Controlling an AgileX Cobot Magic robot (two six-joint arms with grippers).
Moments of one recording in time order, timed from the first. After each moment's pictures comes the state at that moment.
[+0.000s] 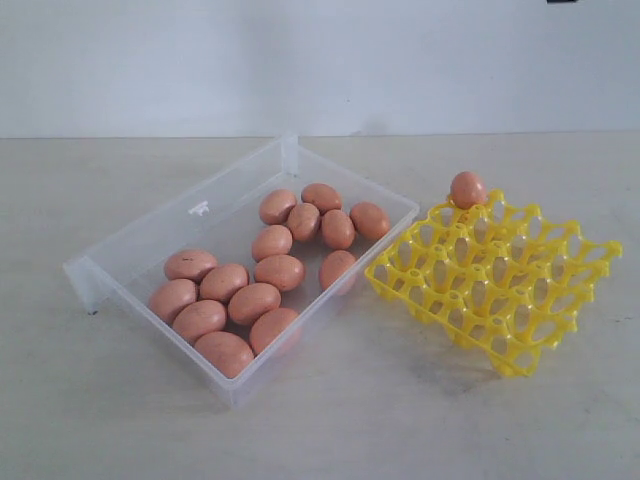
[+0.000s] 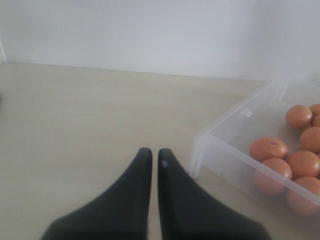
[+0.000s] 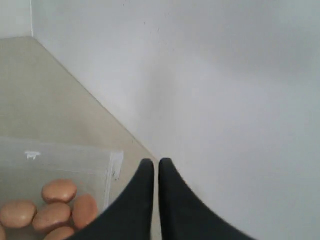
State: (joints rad) left arm 0.03 0.00 0.00 0.04 0.28 -0.08; right arm -0.21 1.56 -1.31 -1.73 -0.82 1.30
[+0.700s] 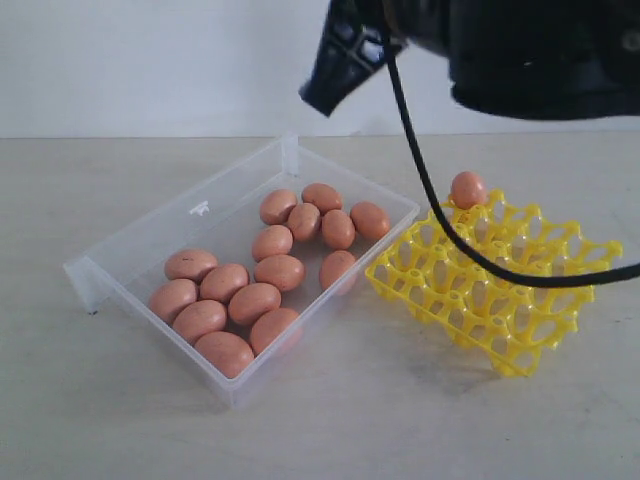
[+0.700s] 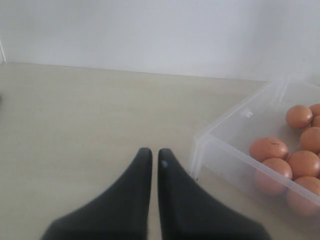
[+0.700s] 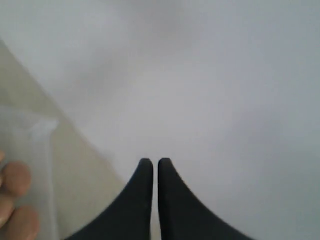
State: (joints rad) left arm 0.03 0.00 0.00 0.04 0.28 -0.08; right arm 0.80 1.49 -1.21 -1.42 0.76 0.73
